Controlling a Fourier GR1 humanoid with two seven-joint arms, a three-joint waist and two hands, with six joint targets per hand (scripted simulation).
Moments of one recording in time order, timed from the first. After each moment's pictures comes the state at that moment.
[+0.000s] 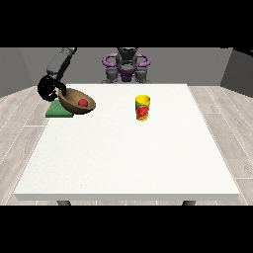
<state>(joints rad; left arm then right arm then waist) -0.59 0.78 0.59 -1.01 0.49 -0.45 0.01 -0.62 -0.54 -0.33 -0.75 -0.18 0.02 0.05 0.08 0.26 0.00</state>
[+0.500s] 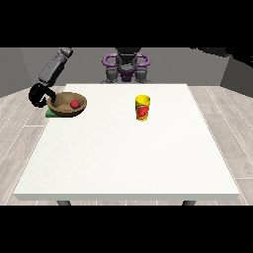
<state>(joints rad) -0.58 0.80 0.62 -1.11 0.50 -0.41 -0.05 -0.61 -0.65 -0.42 -0.60 -0.22 0.15 -0.16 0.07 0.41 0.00</state>
